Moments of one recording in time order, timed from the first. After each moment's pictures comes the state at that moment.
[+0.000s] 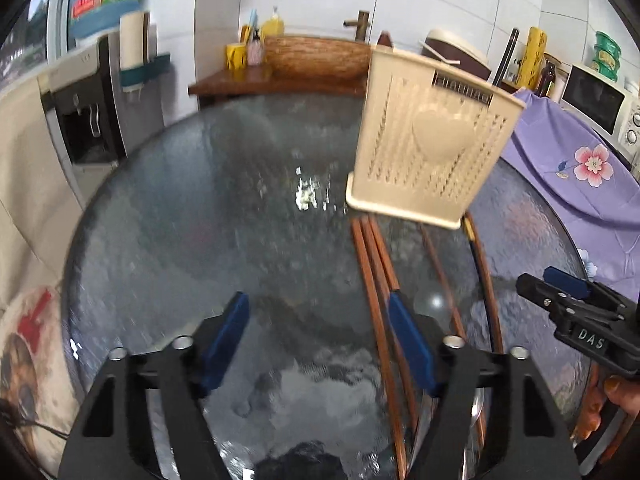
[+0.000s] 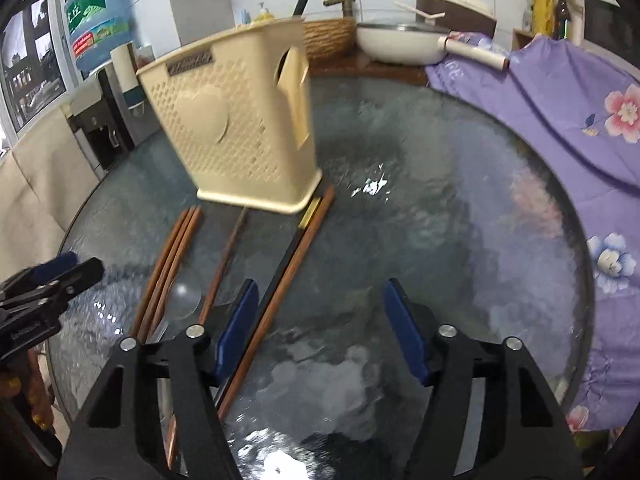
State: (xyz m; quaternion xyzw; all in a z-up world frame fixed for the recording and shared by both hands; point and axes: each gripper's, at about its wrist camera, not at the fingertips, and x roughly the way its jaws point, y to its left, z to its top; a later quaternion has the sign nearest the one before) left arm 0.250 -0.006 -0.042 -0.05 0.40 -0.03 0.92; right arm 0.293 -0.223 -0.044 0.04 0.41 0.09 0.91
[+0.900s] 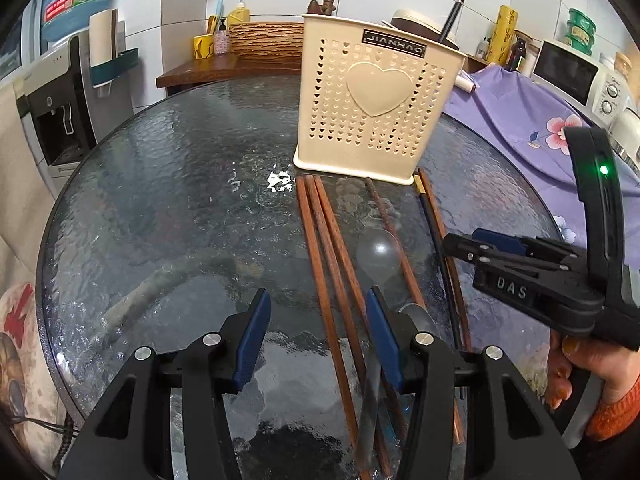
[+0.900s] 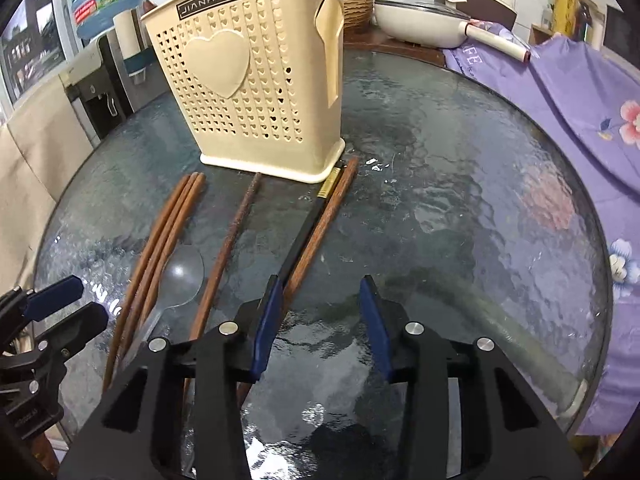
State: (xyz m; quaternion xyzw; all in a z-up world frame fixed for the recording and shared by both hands) left arm 0.220 -0.041 -0.050 -0.03 0.41 -0.08 0.91; right arm 0.305 -0.196 -0.064 0.00 0.44 0.09 0.89
